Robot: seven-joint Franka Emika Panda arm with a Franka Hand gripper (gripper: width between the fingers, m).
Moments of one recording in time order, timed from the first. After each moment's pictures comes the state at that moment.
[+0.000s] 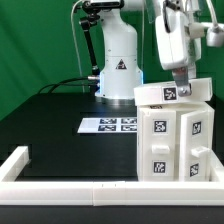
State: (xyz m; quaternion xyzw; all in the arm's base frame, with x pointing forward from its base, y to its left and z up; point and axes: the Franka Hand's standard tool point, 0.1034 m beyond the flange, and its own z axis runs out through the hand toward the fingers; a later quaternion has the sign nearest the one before) arm 0.597 0.091 0.164 -0.58 0.80 0.02 0.13
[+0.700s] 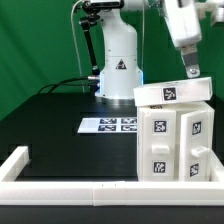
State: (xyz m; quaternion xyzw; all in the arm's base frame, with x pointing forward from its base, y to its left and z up) arm 0.596 0.095 0.185 -0.66 0.74 0.02 0.14
